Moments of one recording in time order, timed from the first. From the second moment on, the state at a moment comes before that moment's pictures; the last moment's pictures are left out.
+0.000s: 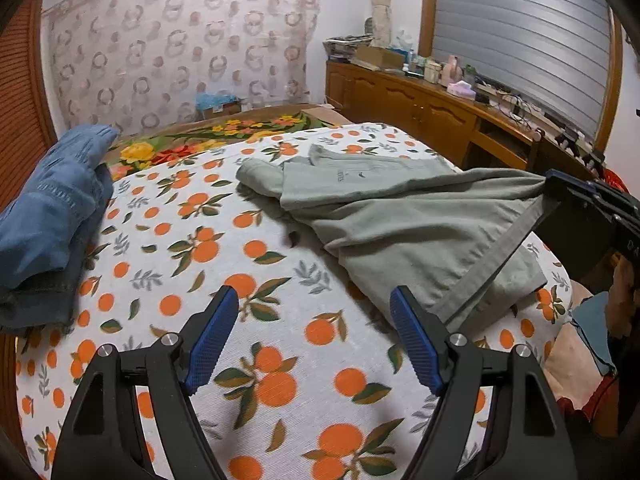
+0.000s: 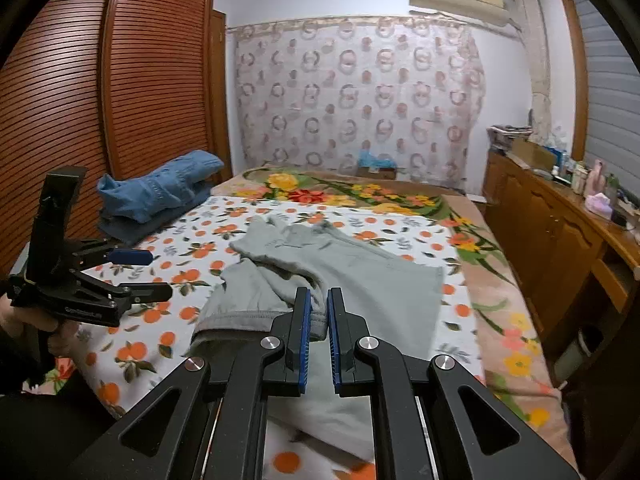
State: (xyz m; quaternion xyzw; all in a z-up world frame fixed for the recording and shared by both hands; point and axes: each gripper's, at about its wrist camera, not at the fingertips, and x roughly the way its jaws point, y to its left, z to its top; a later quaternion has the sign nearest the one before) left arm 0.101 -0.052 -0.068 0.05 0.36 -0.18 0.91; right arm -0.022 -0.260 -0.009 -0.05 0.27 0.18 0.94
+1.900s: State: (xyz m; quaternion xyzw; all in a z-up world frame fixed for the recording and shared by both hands) left arm 0.175 -0.079 -0.078 0.08 0.37 -0.19 0.90; right arm 0.036 -0.254 -0.009 -0.02 0.32 0.20 0.93
